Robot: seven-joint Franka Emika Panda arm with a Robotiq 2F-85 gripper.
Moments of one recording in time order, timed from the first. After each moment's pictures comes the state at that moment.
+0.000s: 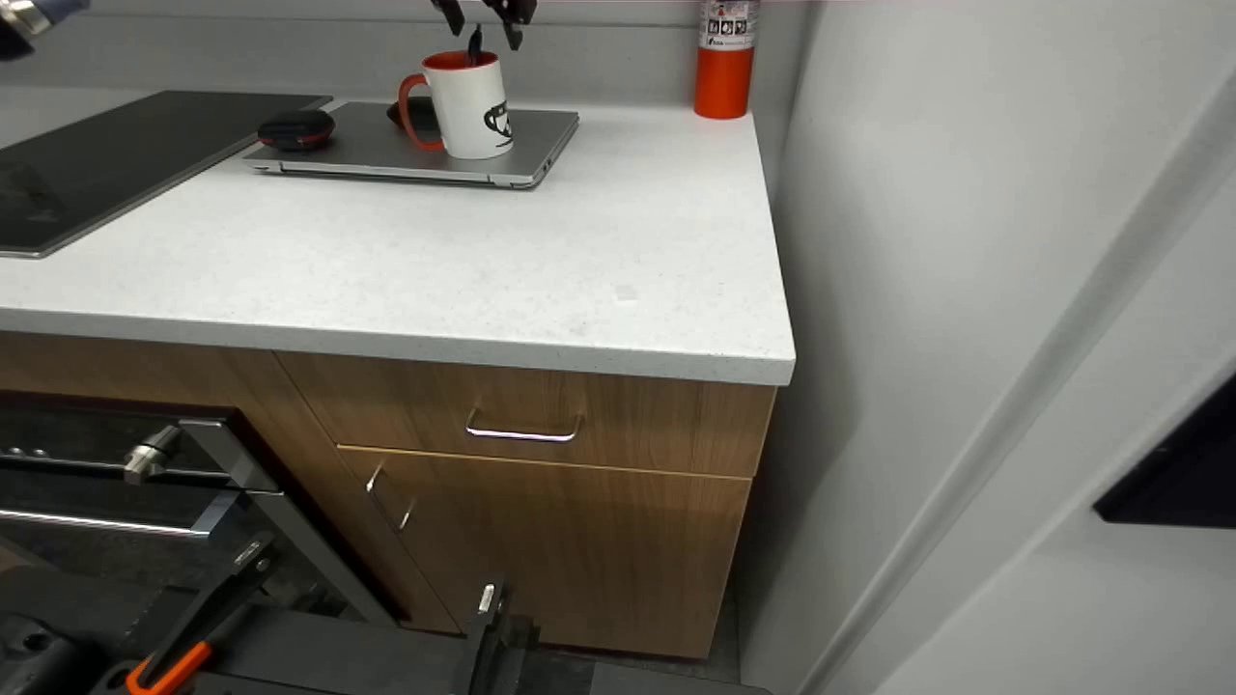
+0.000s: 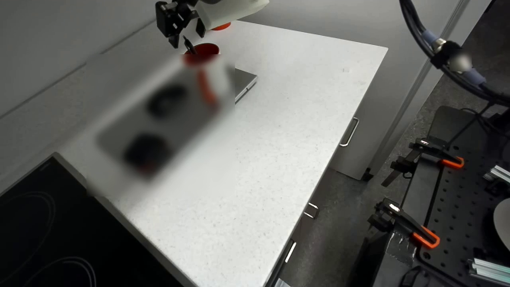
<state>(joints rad) 0.06 0.33 0.02 -2.00 0.21 2.97 0.01</state>
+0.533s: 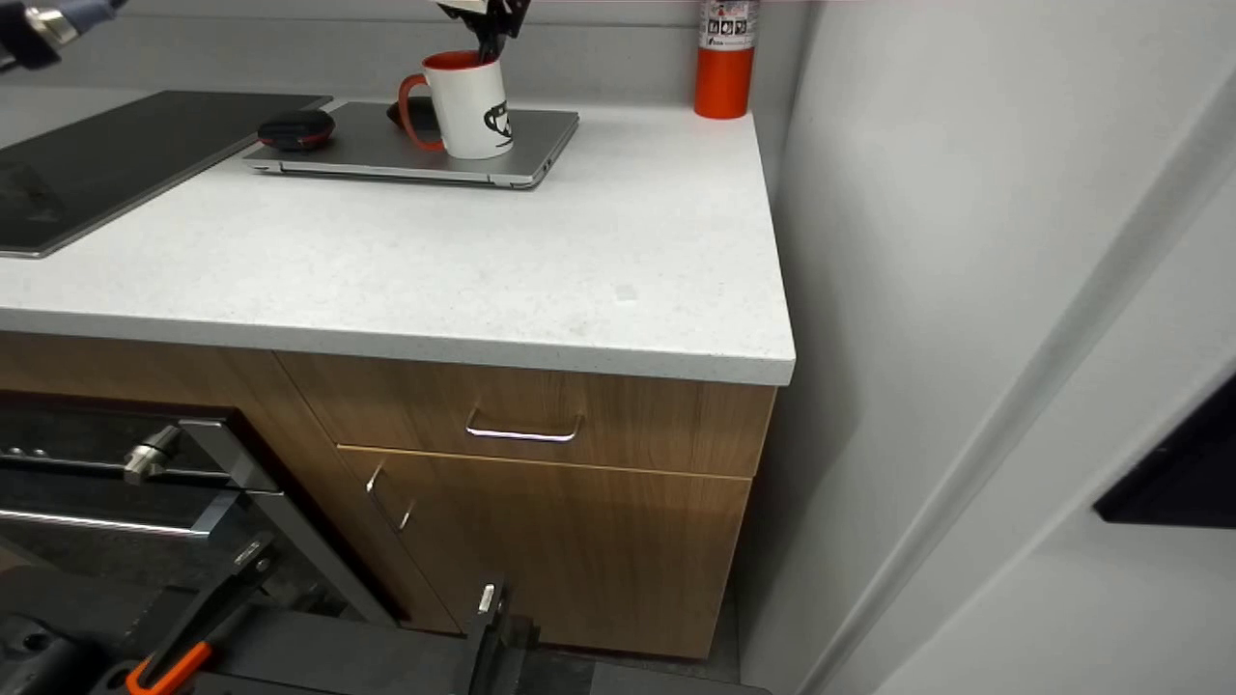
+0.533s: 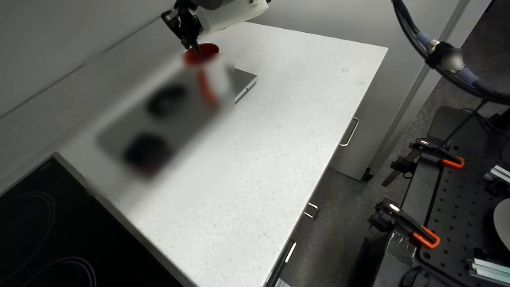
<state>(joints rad) 0.05 0.36 0.03 -1.98 0.22 2.98 0.02</state>
